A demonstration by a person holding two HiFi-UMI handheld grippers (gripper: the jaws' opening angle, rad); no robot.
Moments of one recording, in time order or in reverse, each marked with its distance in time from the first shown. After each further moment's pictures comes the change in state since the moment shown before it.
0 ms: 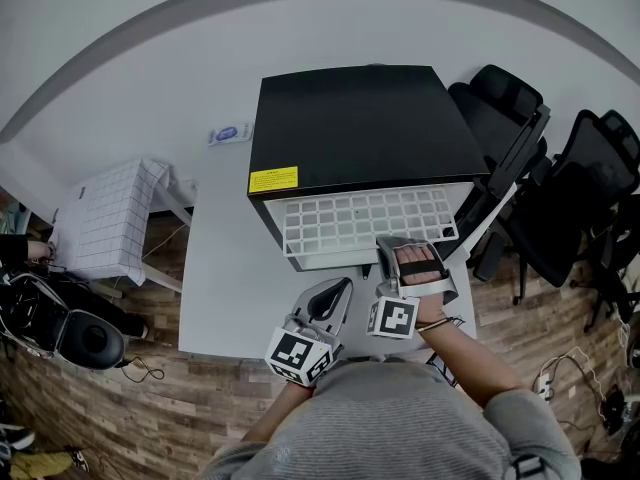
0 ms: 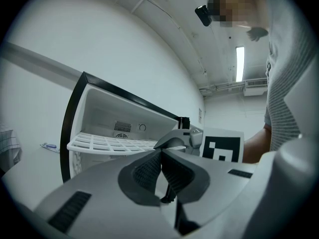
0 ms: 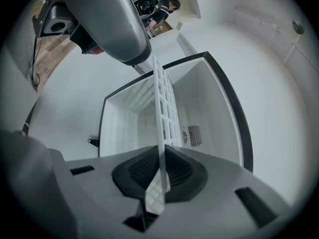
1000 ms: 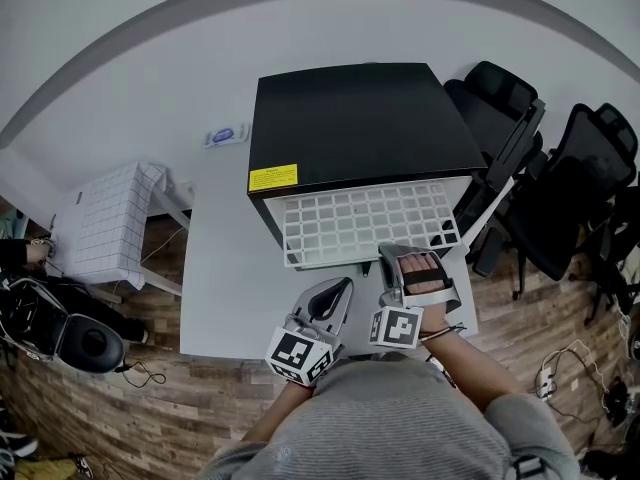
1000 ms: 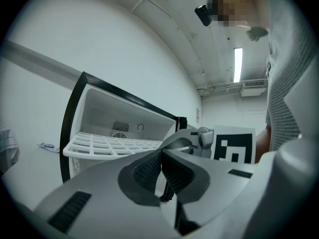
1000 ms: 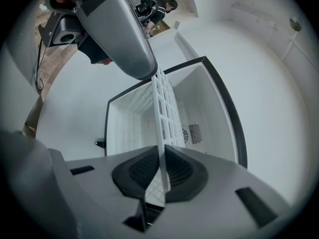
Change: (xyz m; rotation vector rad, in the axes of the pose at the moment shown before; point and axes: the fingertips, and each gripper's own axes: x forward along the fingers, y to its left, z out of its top) left arm -0.007 -0.003 -0.001 0.004 0.002 -0.028; right arm -0.025 0.009 0.003 0.034 0.011 0.005
